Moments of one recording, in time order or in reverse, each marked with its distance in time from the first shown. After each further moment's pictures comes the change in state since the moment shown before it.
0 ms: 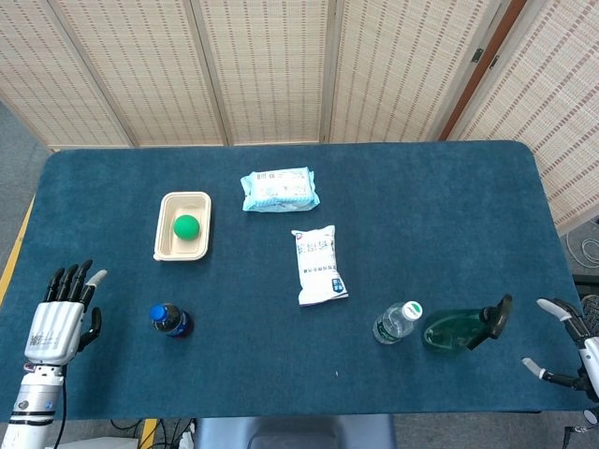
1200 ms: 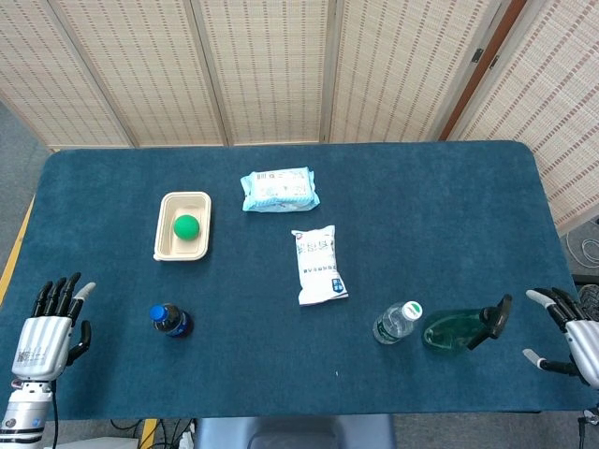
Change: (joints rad) left arm 0.067 -0.017 0.027 0.067 0.056 0.052 -0.070; right arm 0.065 0.267 0.005 -0.442 0.019 -0.200 -0.526
